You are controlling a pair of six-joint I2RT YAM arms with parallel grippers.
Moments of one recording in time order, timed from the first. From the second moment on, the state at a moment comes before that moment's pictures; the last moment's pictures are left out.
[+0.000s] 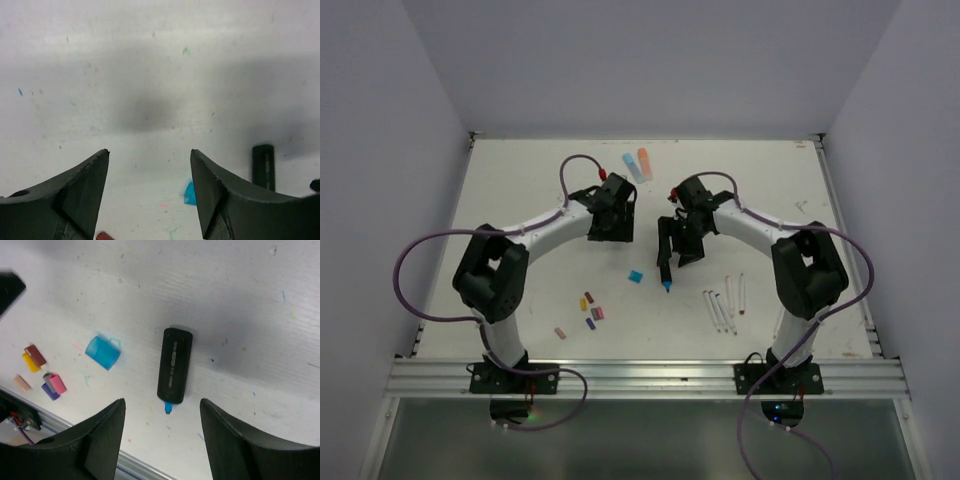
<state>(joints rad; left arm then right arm) -0.61 1.81 1.29 -0.59 -0.19 -0.52 0.52 1.83 1.25 -0.67 -0.30 0.46</state>
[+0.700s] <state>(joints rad) -0.44 2.37 2.08 -0.55 -0.20 -0.54 0.52 1.66 1.33 -0.83 -0.25 0.44</state>
